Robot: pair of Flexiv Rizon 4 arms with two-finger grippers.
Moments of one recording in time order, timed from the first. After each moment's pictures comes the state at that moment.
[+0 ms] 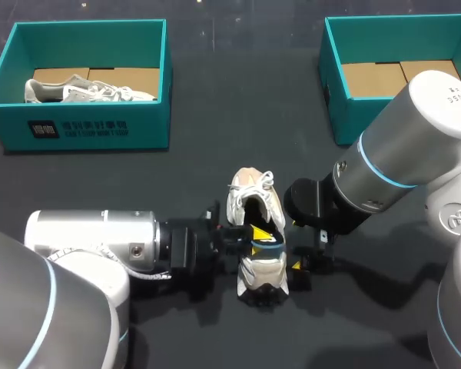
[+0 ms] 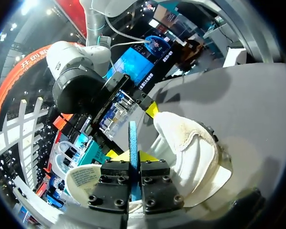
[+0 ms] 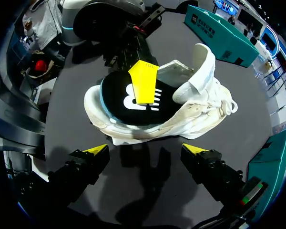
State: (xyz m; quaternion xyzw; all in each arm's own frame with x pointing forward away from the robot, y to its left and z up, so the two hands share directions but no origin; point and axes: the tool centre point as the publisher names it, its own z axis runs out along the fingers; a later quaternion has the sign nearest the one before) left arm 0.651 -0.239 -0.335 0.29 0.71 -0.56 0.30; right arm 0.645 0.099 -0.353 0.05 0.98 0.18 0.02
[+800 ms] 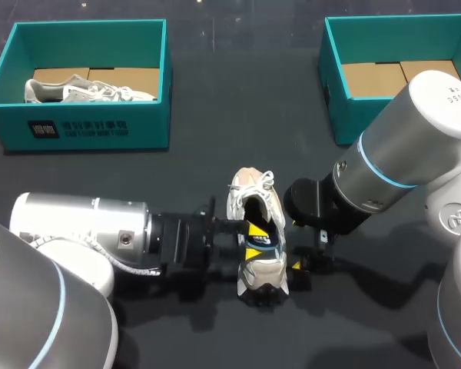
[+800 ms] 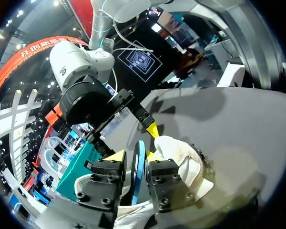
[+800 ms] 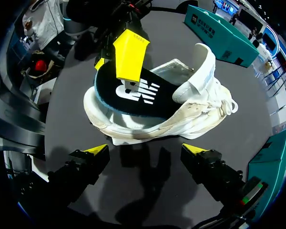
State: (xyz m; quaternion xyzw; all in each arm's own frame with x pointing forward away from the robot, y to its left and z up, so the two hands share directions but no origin) left arm 0.632 -0.228 -0.313 0.29 0.73 -0.57 0.25; right arm 0.645 0.099 -0.353 0.05 0.98 0.18 0.02
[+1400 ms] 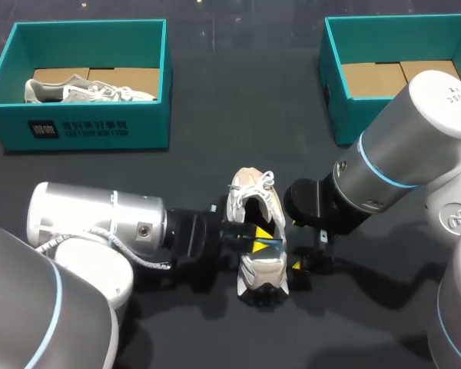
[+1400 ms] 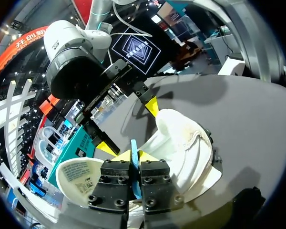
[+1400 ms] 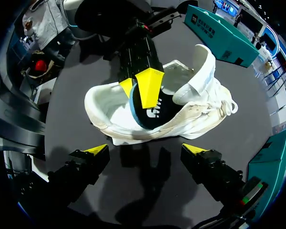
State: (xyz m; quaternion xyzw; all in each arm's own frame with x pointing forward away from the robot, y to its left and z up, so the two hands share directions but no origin) left arm 0.654 -0.239 -0.343 0.28 0.77 -0.52 0.23; right arm 0.645 0.099 -0.353 0.05 0.98 0.18 0.02
